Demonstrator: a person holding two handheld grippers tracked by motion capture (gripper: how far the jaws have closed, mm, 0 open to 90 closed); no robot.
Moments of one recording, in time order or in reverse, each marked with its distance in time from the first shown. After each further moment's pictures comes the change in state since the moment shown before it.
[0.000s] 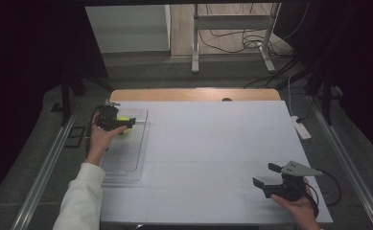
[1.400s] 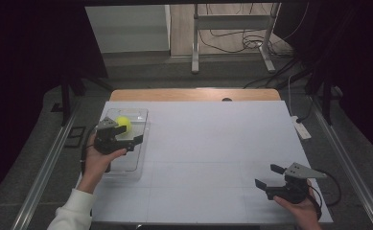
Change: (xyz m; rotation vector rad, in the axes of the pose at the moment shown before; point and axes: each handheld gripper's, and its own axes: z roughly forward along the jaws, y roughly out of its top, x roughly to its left) left arm -0.057 -0.050 -0.069 -0.160 -0.272 0.092; right arm 0.002 -0.001 -0.009 -0.016 -0.005 0.005
